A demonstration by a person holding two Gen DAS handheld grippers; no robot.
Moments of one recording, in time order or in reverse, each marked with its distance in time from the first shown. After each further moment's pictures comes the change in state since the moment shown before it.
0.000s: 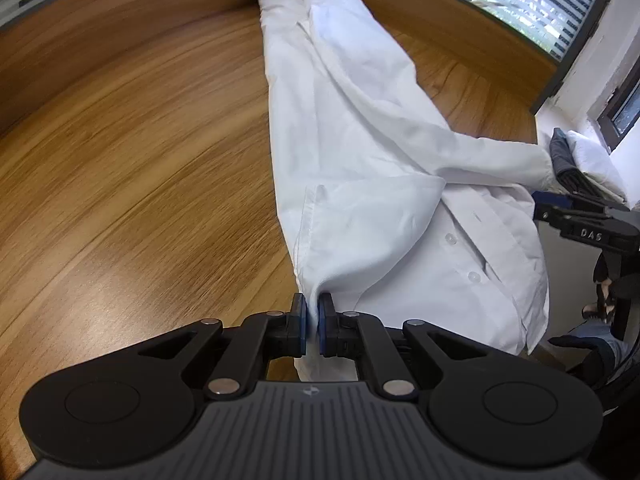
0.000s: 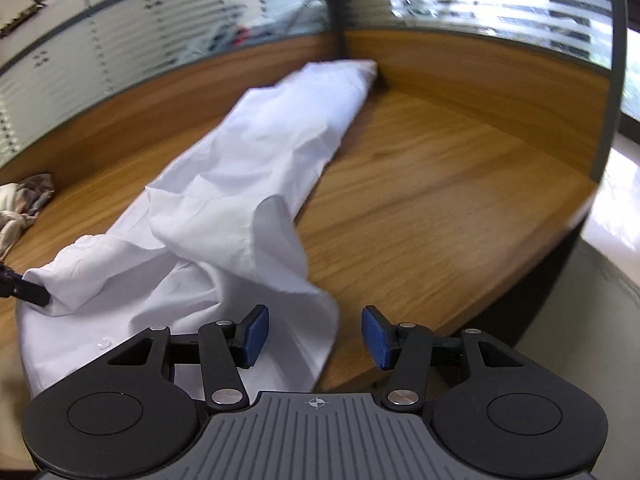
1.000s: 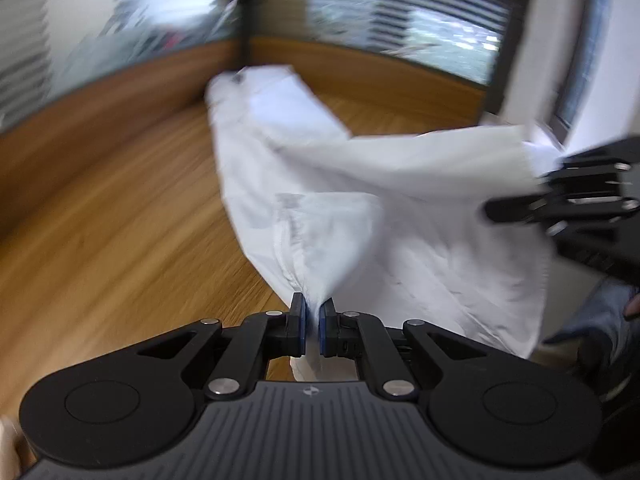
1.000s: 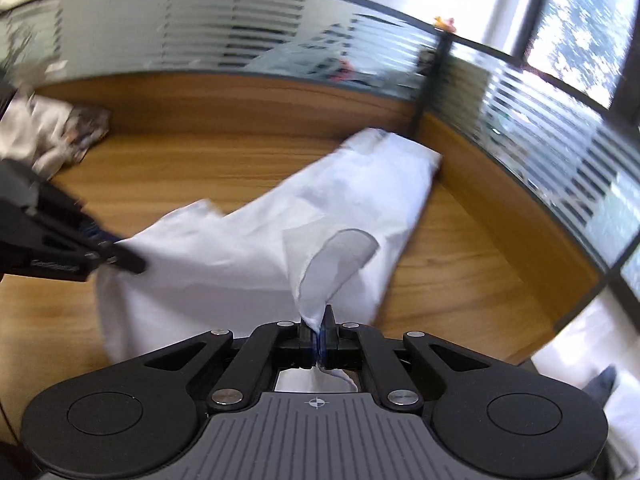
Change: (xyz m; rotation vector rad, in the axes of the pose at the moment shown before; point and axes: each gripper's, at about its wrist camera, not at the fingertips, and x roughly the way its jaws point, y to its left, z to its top) left arm -0.063 -0.040 -0.012 0.248 -0.265 -0.049; right arm -0.062 0.188 0.038 -0.415 0.049 -0.170
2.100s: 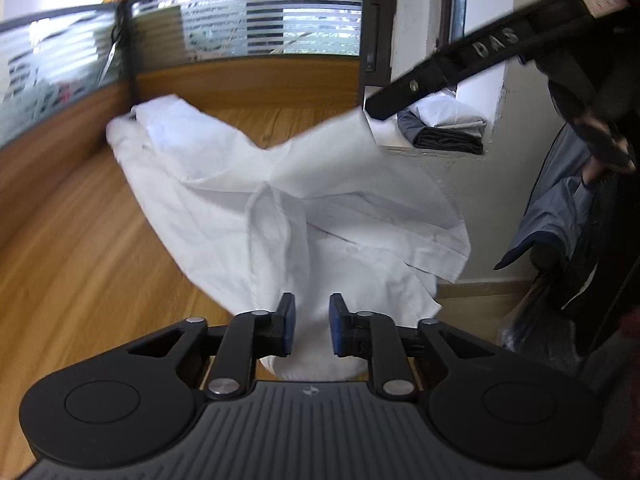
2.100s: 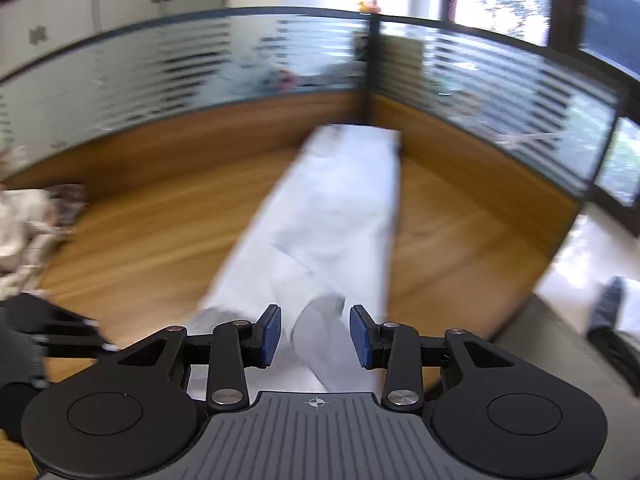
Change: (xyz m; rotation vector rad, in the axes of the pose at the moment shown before) left arm -0.008 0.006 -0.050 0.235 -0.049 -0.232; right arm -0.039 0.001 0.012 0.338 -0.007 0.007
